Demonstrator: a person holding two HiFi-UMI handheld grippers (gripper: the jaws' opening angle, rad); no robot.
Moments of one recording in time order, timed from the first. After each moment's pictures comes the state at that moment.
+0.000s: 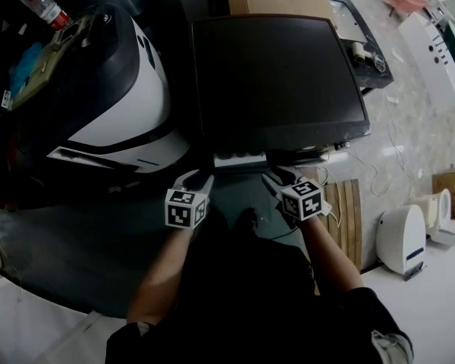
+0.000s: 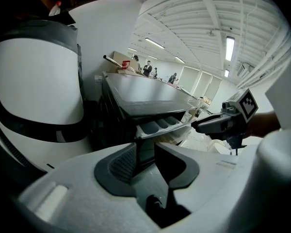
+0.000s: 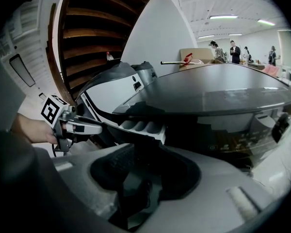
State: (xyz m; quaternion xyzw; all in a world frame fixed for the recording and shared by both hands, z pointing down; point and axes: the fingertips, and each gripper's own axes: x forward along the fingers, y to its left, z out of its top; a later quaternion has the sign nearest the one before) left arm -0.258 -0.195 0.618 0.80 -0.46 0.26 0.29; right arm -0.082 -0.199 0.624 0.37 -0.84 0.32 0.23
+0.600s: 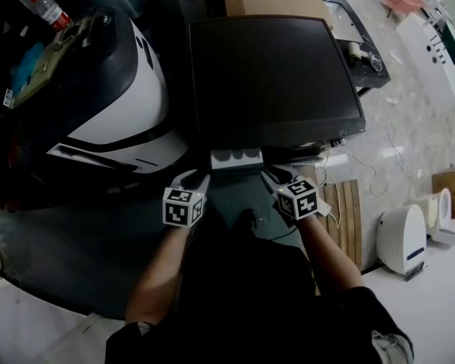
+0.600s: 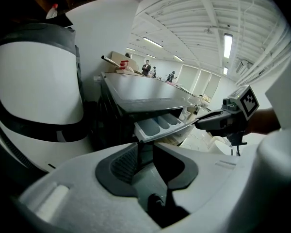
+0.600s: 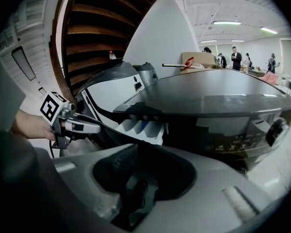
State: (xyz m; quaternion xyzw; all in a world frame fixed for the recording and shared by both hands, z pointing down) left arm -0.254 -0.184 0.618 0.80 -0.45 0.27 0.28; right arm -0.075 -0.192 0.622 0.37 -0.85 0.29 0.24
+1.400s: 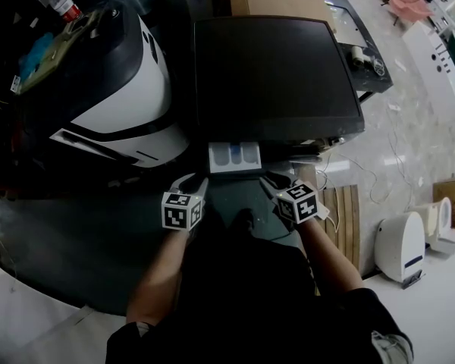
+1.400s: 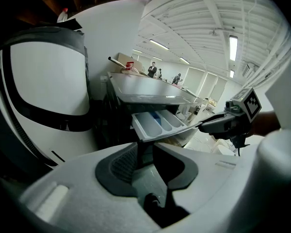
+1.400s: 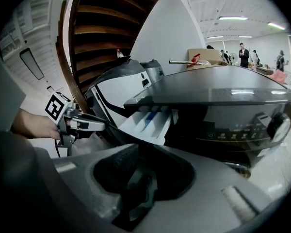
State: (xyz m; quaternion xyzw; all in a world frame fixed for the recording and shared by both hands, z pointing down) left arm -0.248 -0.144 0.618 0.78 -0.49 0.26 0.29; right arm -0.069 -0.152 0.621 0.33 -0.86 0.29 0.25
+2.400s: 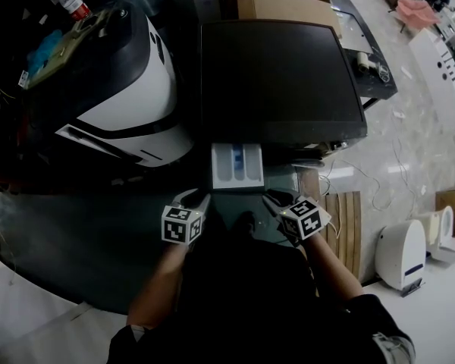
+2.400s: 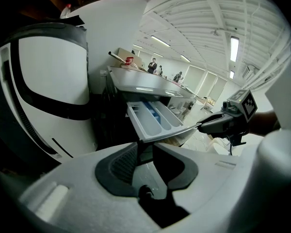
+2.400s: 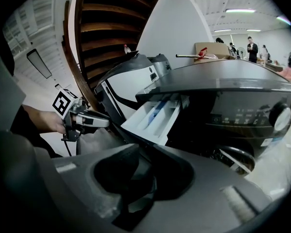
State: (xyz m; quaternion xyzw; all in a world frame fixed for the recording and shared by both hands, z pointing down) left arm -0.243 -0.096 0.620 0.78 -0.47 0.27 0.32; right arm -0.064 -0.102 0.623 0.28 -0.87 0.31 0.26
